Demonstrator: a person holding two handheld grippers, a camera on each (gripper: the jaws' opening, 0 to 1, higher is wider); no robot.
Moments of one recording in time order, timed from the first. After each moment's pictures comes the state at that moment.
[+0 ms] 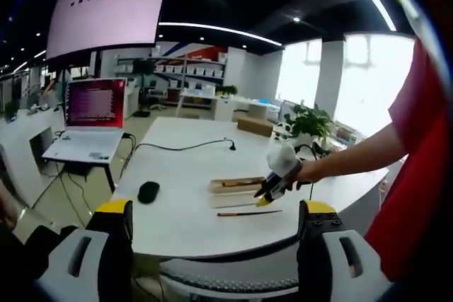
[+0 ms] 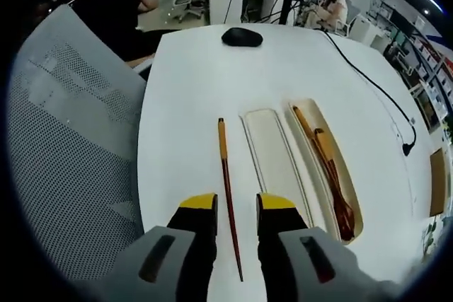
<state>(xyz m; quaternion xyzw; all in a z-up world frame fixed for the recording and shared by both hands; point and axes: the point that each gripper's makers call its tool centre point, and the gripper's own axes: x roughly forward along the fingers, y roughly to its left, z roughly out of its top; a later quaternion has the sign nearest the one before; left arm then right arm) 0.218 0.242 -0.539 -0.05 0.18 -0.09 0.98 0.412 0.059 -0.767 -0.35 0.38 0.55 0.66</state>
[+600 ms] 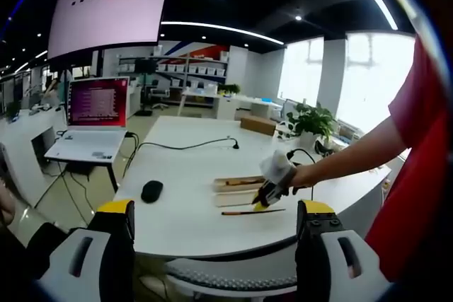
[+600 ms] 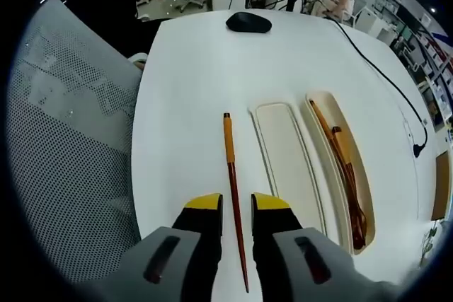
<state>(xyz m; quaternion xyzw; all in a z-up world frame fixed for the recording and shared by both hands) 0.220 0.250 -0.541 -0.04 0.18 -0.08 0.98 0.408 0.074 -0.796 -0.38 0.40 0.55 0.63</state>
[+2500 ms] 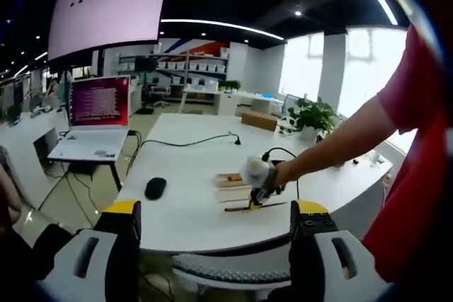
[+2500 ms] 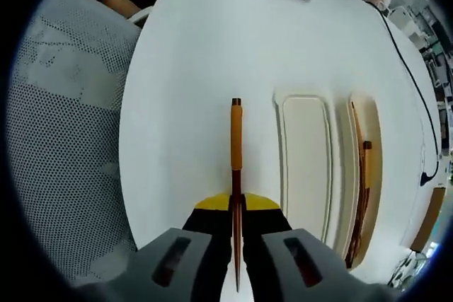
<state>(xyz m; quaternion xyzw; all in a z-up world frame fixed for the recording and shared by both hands) 0.212 0.254 -0.543 -0.03 0.19 -0.08 0.98 0.402 0.080 -0.822 -0.47 0.44 0.53 0.55</state>
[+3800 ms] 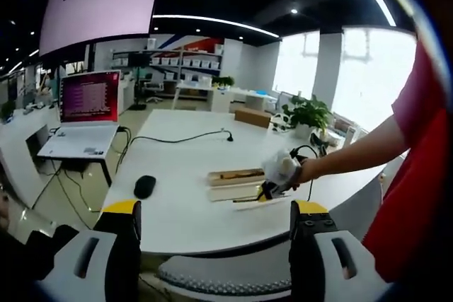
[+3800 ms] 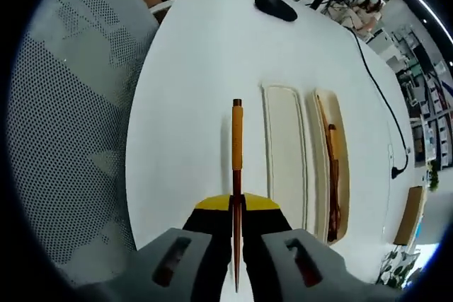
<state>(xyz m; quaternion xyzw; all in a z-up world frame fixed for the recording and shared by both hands) 0.224 0.240 -0.553 -0.04 0.21 -0.10 0.97 0.405 0.041 -0.785 -0.48 0.37 0.52 0.60</state>
